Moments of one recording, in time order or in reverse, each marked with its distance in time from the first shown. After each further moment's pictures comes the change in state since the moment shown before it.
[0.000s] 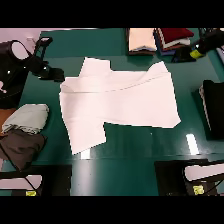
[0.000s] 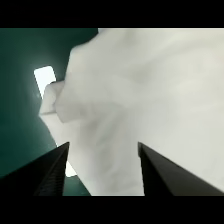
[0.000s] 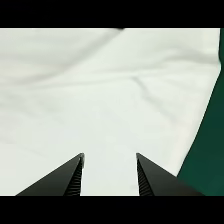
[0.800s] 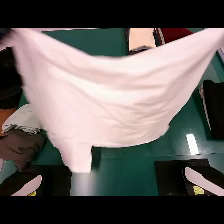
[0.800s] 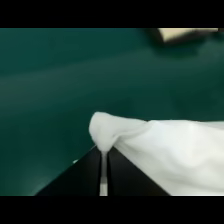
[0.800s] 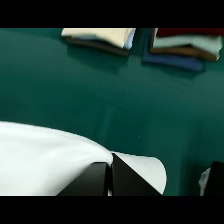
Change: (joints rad) left arm -0.026 0.401 0.179 -0.078 -0.032 -0.017; right arm 0.035 0.429 0.019 -0.127 -0.017 0.037
